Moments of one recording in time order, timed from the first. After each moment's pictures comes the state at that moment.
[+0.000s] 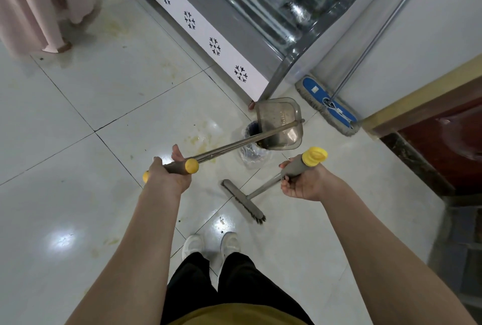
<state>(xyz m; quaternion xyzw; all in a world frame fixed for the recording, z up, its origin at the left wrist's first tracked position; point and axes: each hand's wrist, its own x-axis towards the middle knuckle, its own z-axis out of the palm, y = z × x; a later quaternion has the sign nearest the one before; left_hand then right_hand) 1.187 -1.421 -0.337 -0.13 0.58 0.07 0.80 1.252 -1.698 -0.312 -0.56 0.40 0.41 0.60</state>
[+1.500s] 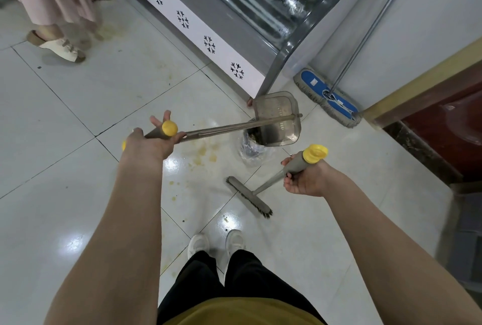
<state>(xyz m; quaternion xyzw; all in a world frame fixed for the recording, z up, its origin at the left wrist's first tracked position) 1.229 -1.394 -0.300 -0.09 0.55 0.09 0.83 1.256 -1.714 -0.312 -0.56 0.40 0.41 0.59</state>
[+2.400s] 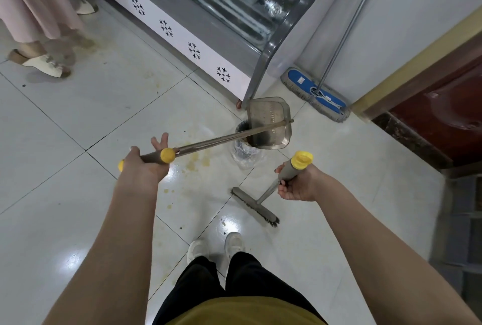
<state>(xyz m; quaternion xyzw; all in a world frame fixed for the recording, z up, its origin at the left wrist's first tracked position) 1.214 -1.424 -0.303 -0.05 0.54 0.06 0.84 1.238 -1.735 -0.319 -0.58 0.42 0.41 0.57</state>
